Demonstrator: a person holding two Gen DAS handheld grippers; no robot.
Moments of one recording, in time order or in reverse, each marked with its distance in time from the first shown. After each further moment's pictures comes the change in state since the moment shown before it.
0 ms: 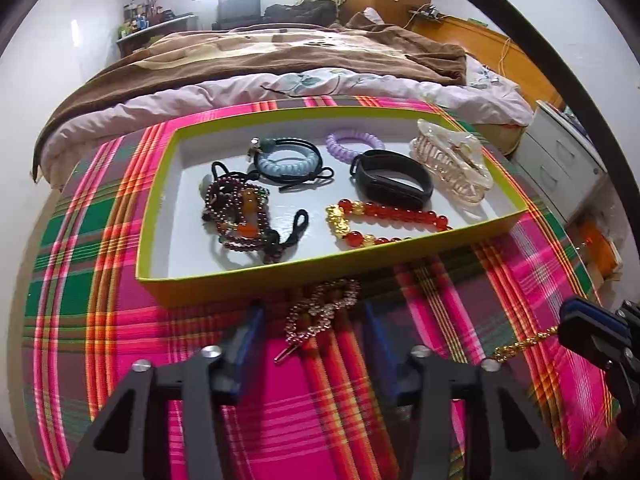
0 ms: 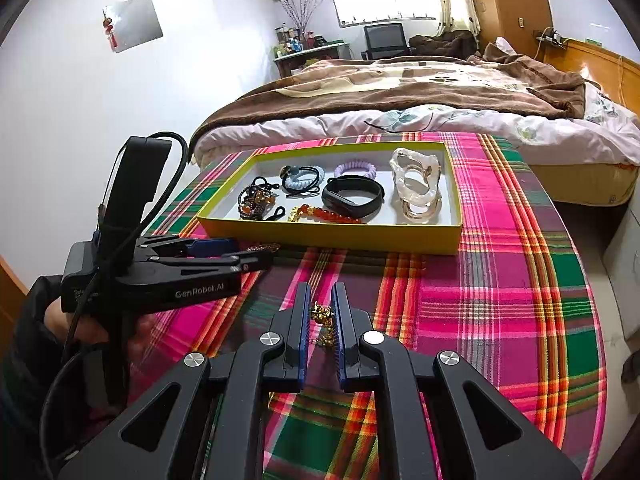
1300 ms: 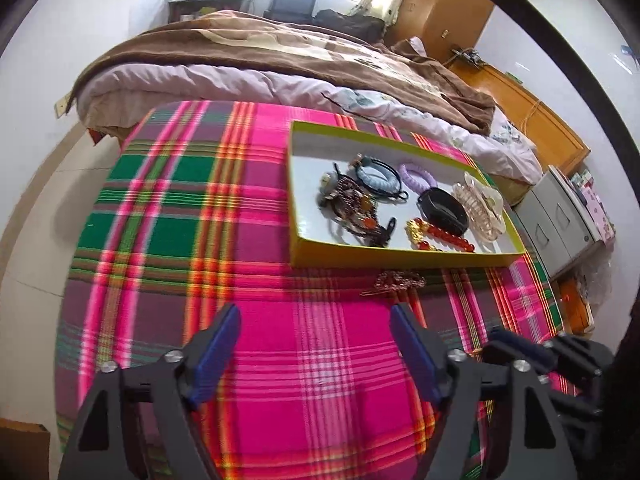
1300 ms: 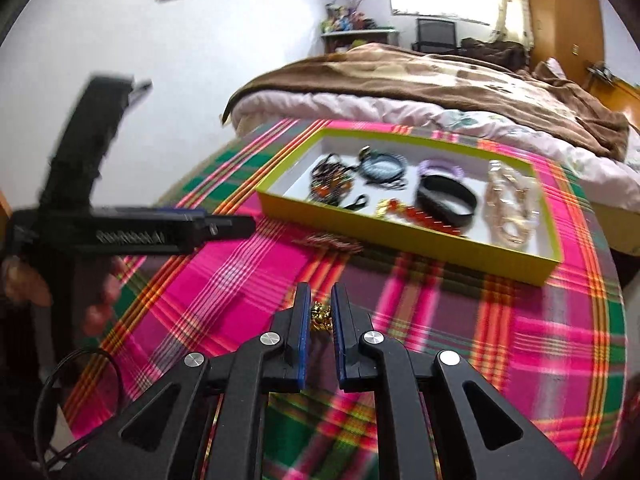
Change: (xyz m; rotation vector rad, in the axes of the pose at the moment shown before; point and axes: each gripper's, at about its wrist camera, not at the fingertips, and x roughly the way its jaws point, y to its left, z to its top) left arm -0.049 0.083 -0.022 -0.222 -0.020 -0.079; right arm 0.030 0.062 0.004 -0.143 0.060 0.039
